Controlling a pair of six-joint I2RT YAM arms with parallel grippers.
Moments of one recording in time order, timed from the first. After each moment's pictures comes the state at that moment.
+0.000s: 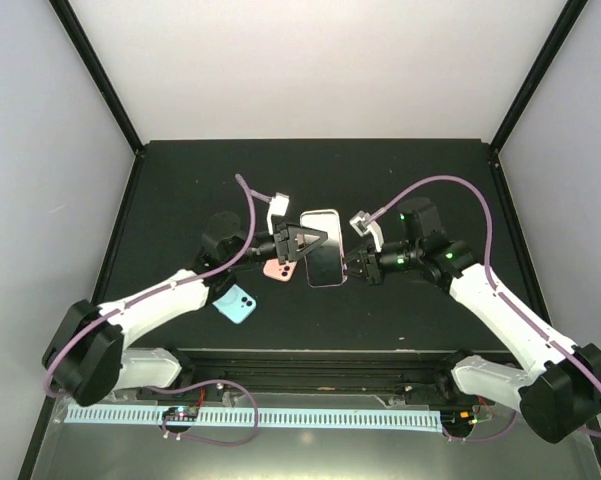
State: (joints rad) left arm -0.63 1.23 0.67 0.67 0.77 -0.86; right arm 0.51 1.11 0.93 -0.53 -0.92 0.12
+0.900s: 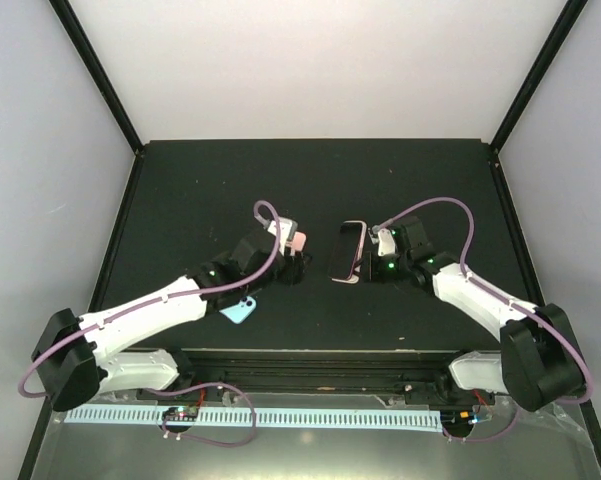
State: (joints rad) left arm -0.83 1.17 0.79 -0.16 -0.11 -0.53; right arm 0.43 1.27 0.67 -0.27 -0.53 0.49
